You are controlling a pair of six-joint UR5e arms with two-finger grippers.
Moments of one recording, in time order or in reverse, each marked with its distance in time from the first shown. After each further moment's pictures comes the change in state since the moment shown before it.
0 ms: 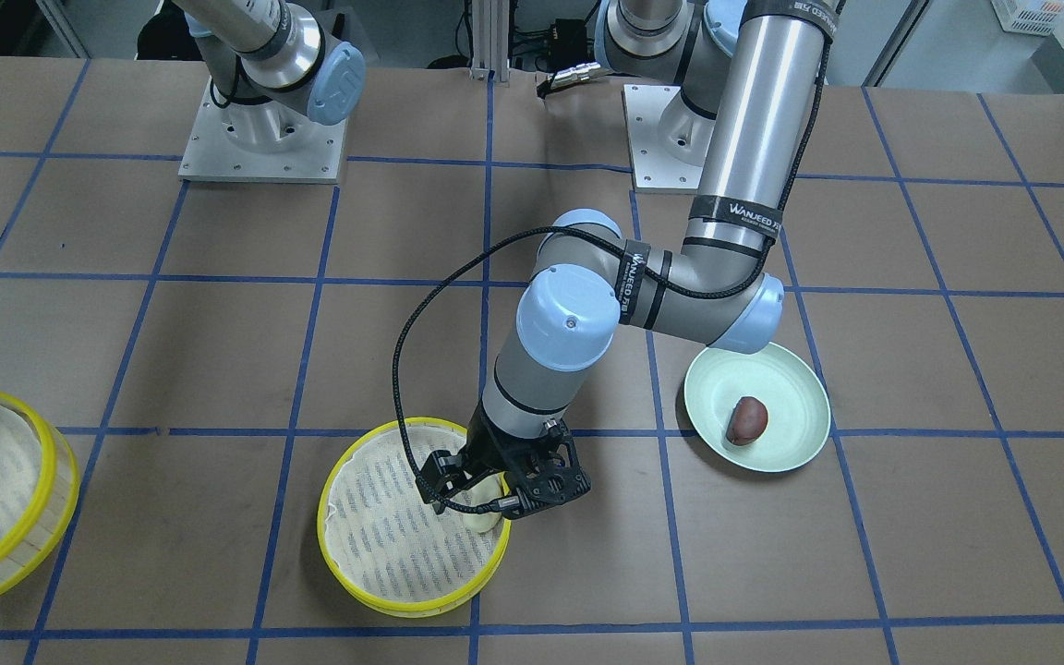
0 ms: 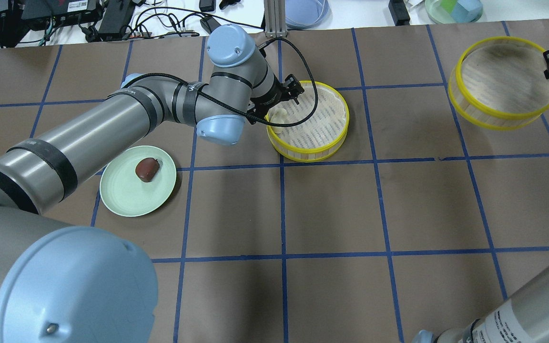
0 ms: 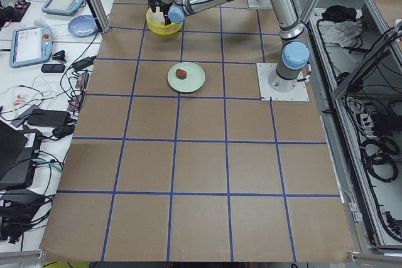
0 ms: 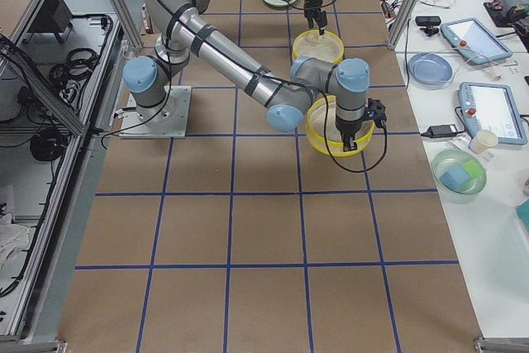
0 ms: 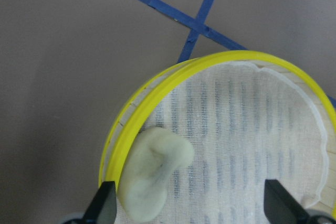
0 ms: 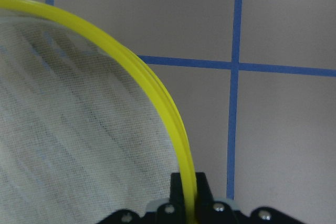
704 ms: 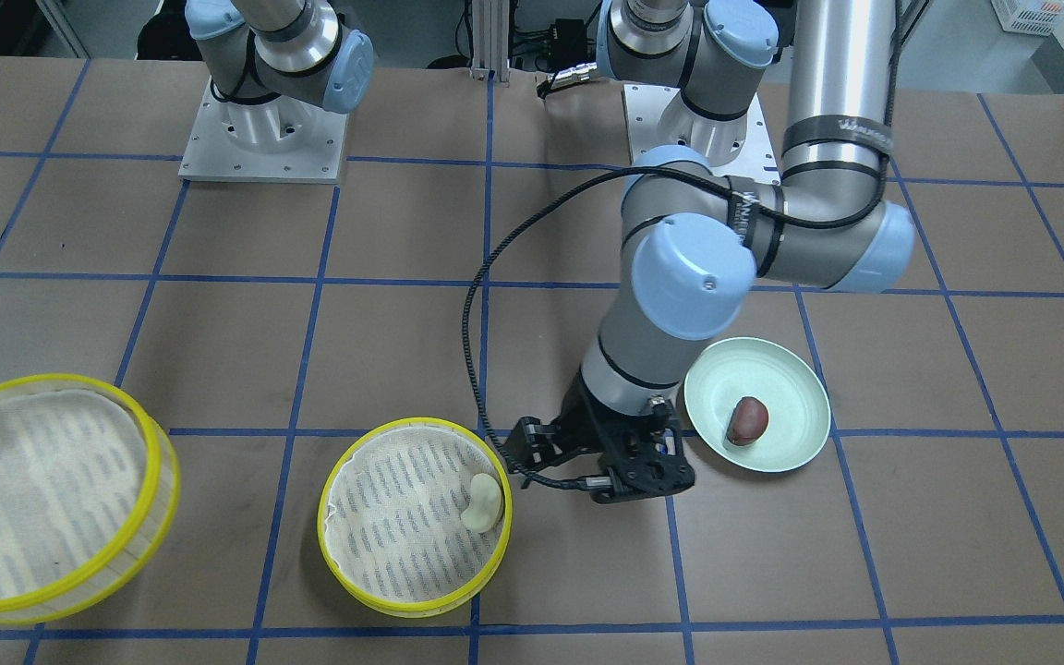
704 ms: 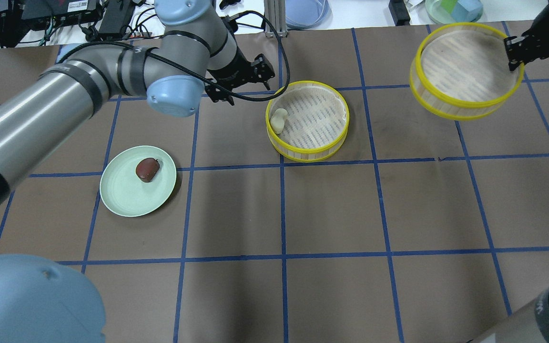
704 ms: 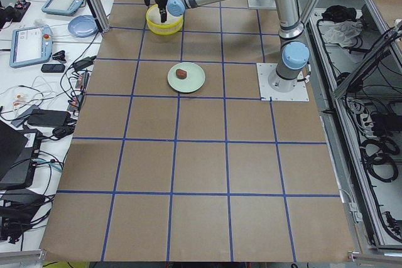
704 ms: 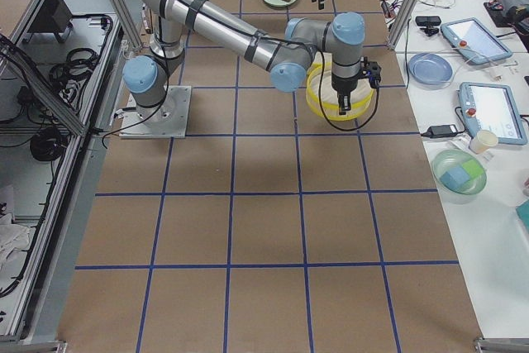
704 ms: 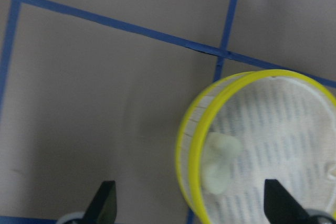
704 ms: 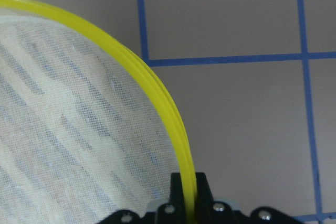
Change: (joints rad) left arm 0.146 0.148 0.026 -0.285 0.050 0.398; right arm 0.184 -0.118 0.078 0.050 -0.015 0.303
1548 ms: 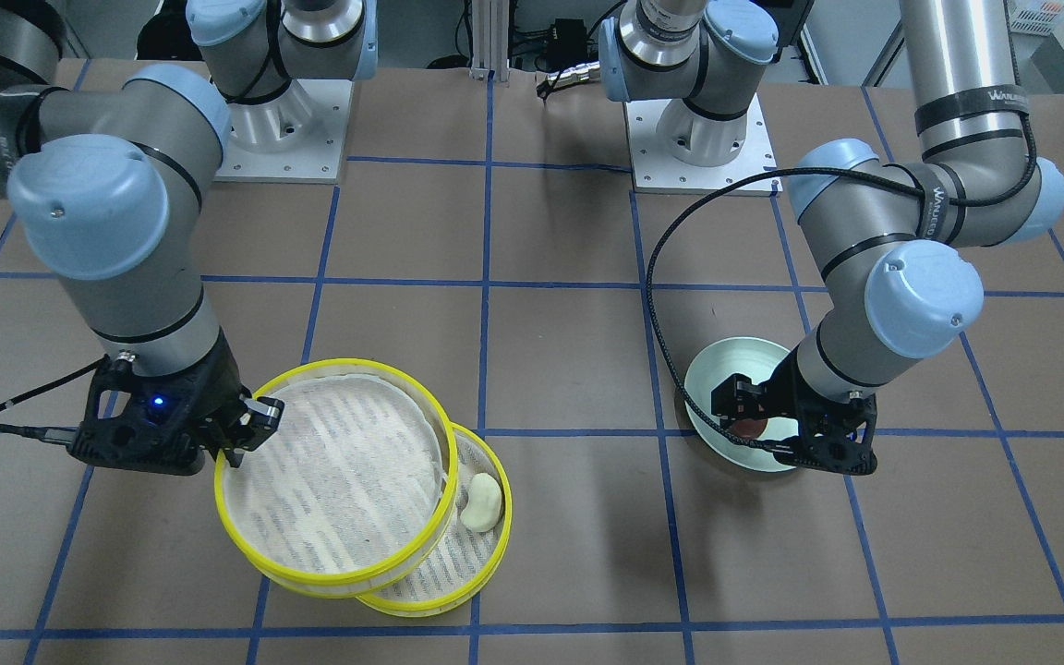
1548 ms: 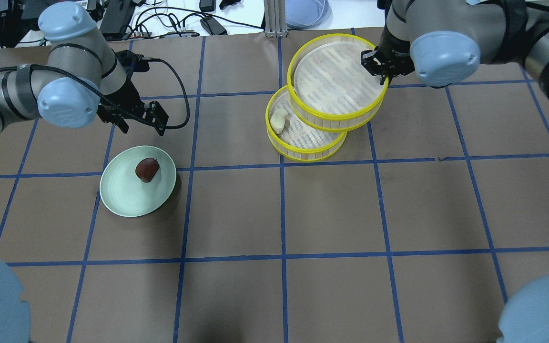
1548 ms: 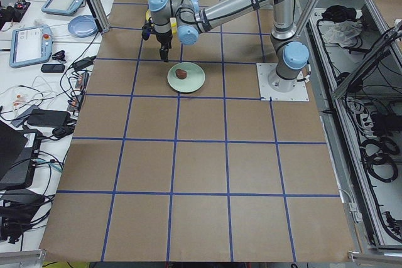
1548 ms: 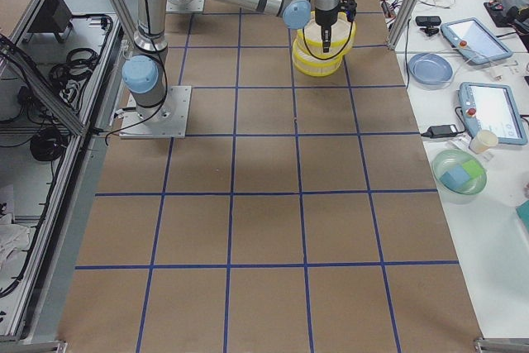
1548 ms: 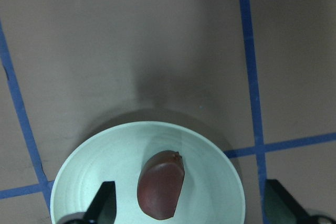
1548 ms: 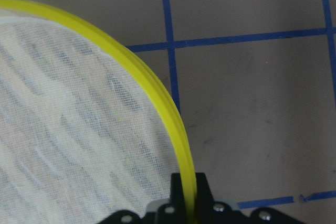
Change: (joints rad) left arm 0.286 0.099 -0.206 -0.150 0.150 0.673; right arm 0.417 -0.025 0.053 0.003 -0.065 0.443
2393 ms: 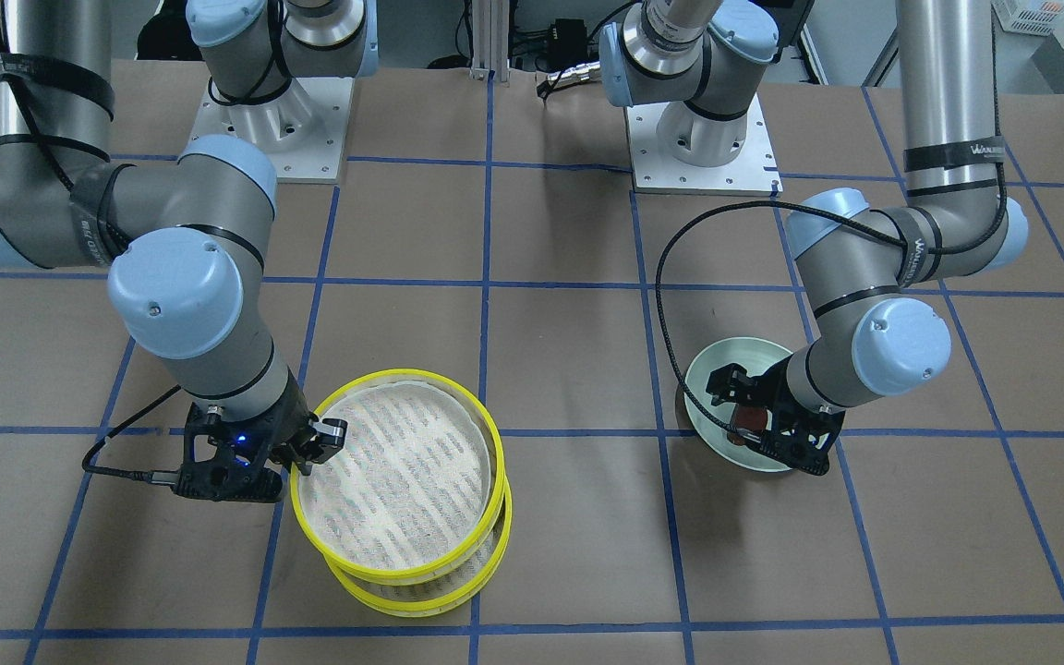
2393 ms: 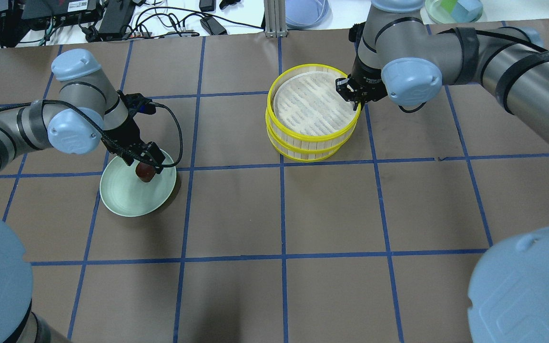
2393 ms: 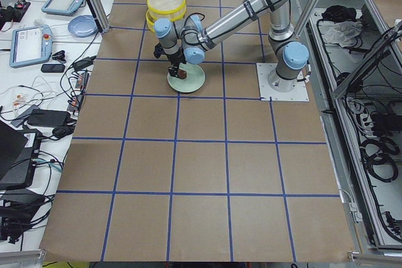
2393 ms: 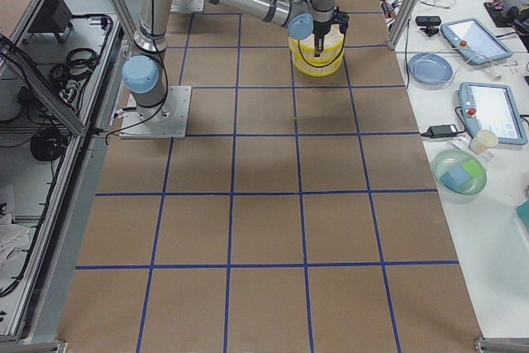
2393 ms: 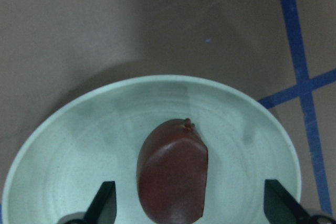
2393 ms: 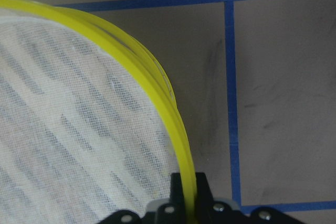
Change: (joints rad) left arm 0.048 -0.073 -0.100 0.023 -0.010 0.228; right arm 0.027 0.087 0.030 -0.036 0.075 0.007
